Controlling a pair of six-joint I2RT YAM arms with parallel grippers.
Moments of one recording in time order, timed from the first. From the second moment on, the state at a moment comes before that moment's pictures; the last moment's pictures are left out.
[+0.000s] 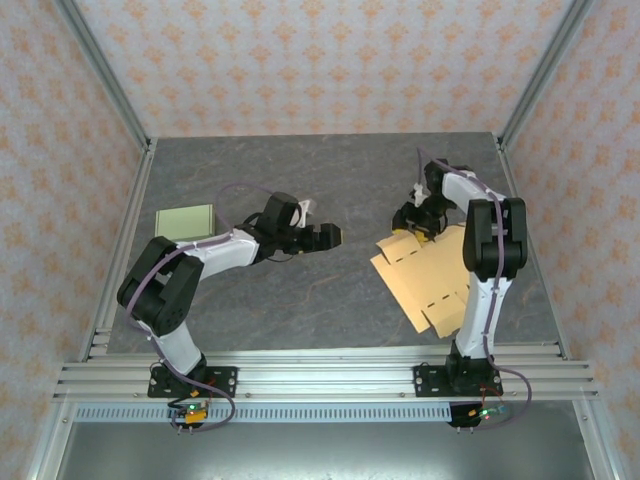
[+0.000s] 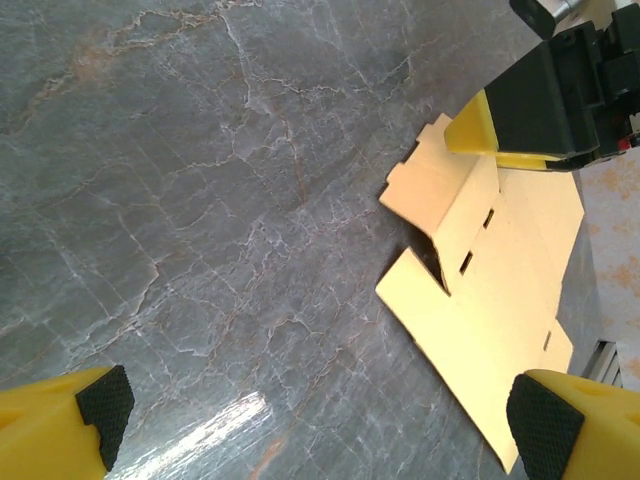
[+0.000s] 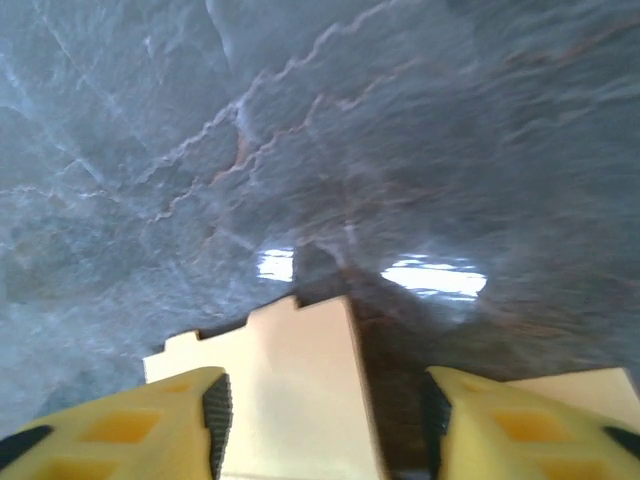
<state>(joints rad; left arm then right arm) -0.50 1.72 0.97 -0.01 0.45 -0.66 0.04 2.11 1.53 -1.02 -0.46 0.15</state>
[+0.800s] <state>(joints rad) -0.38 1.50 0.90 -0.03 0.47 -0.61 0.17 2.10 1.65 -0.99 -0.80 0.13</state>
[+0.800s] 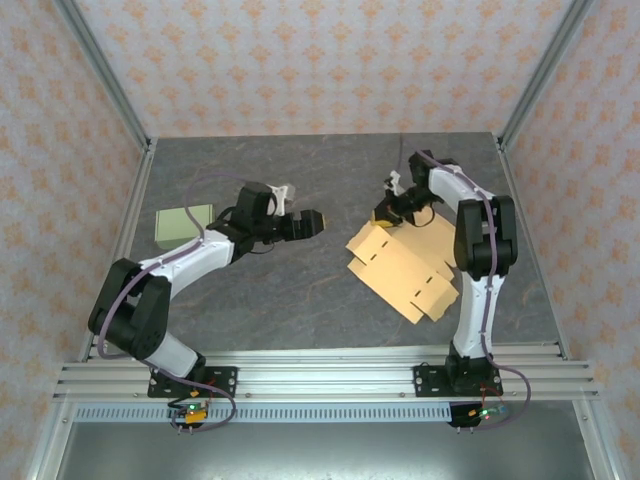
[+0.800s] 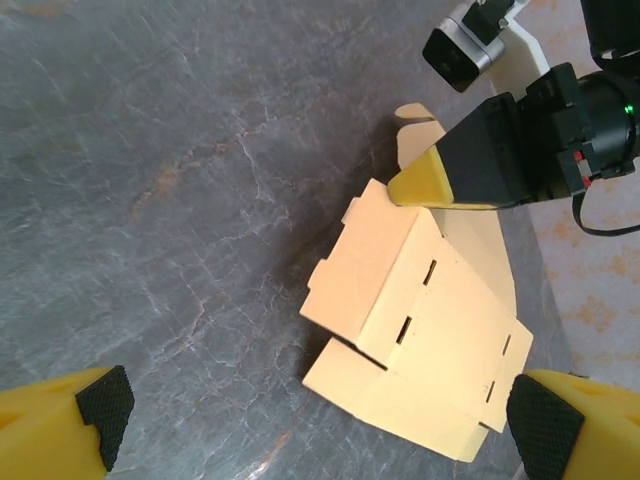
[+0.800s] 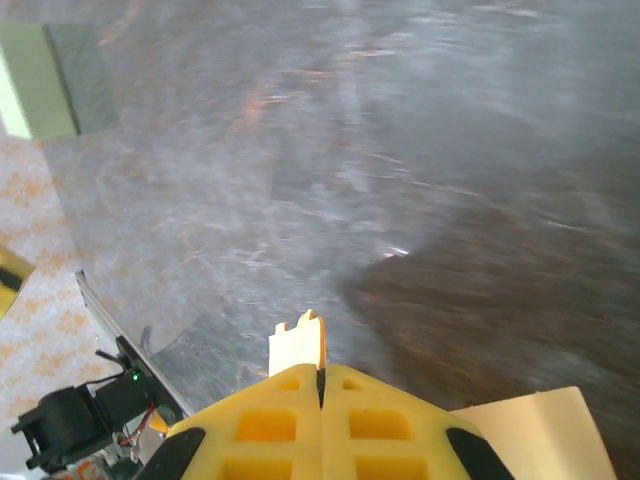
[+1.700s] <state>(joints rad) -0.43 1.63 0.96 0.22 0.77 -0.59 0.30 1.91 1.71 -0.96 -0.98 -0.04</state>
